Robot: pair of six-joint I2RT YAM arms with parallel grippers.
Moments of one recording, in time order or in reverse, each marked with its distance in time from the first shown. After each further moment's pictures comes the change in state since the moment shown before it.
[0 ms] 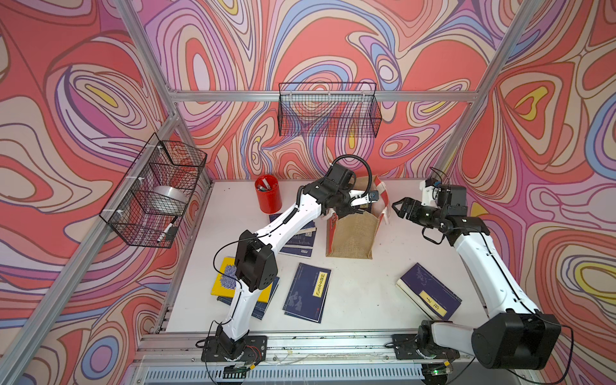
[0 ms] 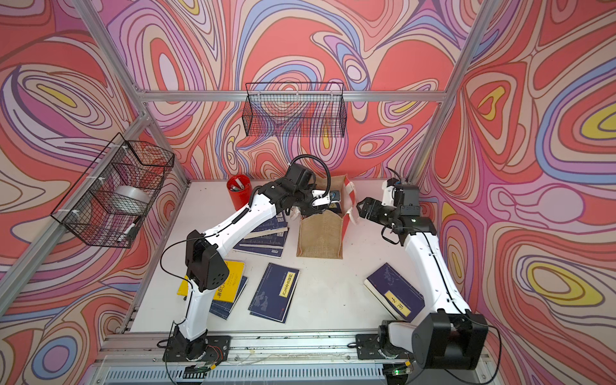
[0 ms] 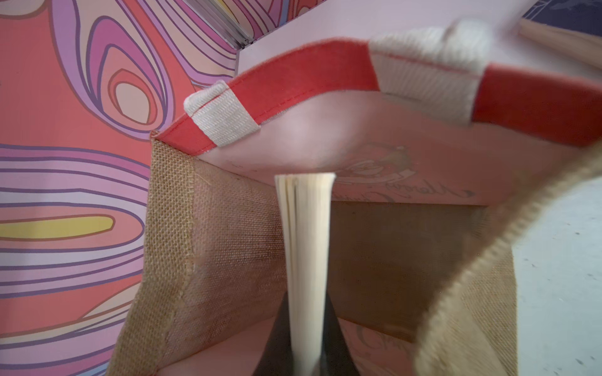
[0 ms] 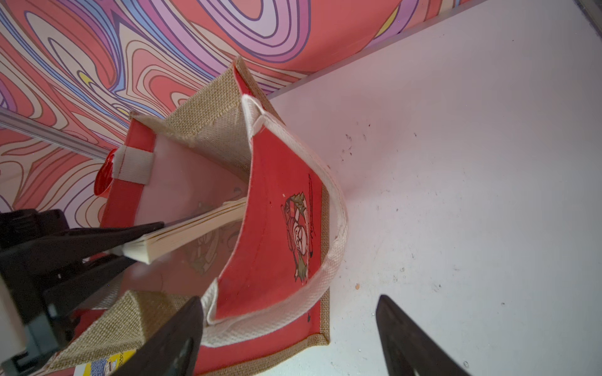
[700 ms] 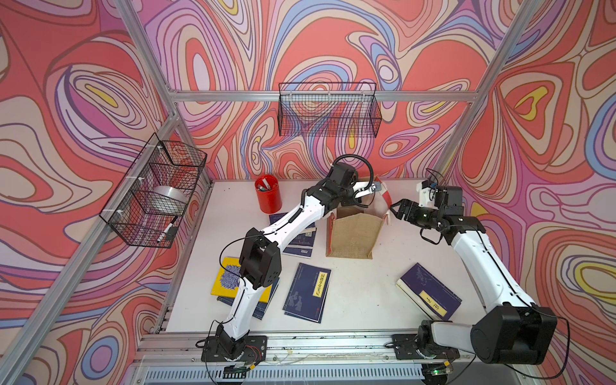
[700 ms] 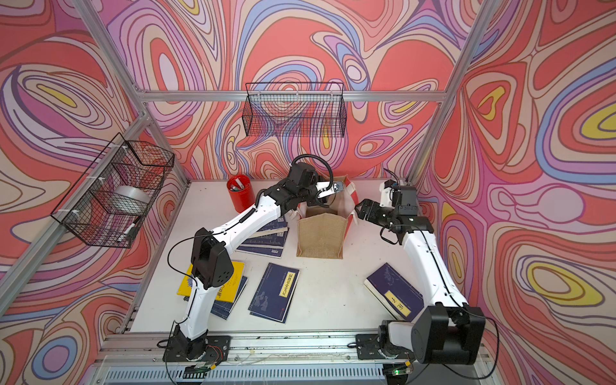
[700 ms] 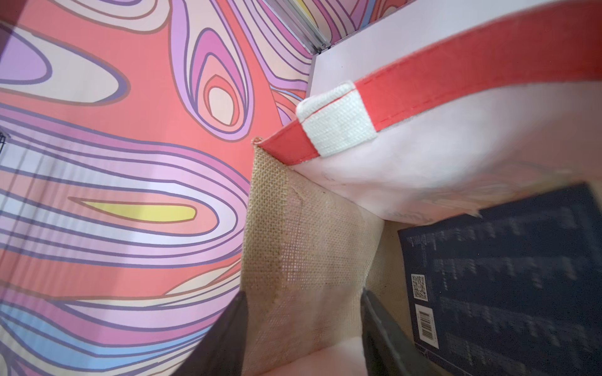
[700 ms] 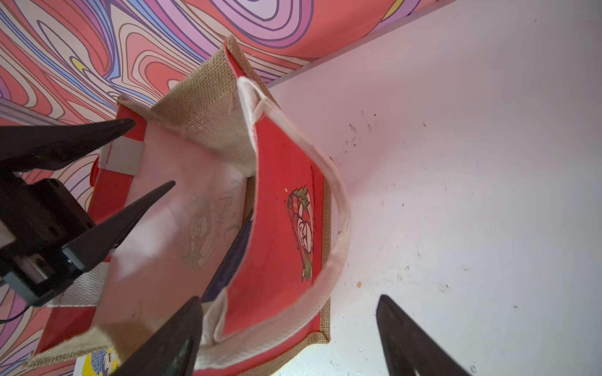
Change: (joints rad) left arm -0.001 0.039 -0.008 0.259 -0.133 -0.022; right arm 0.000 0.029 -0.010 0.017 -0.024 -0.014
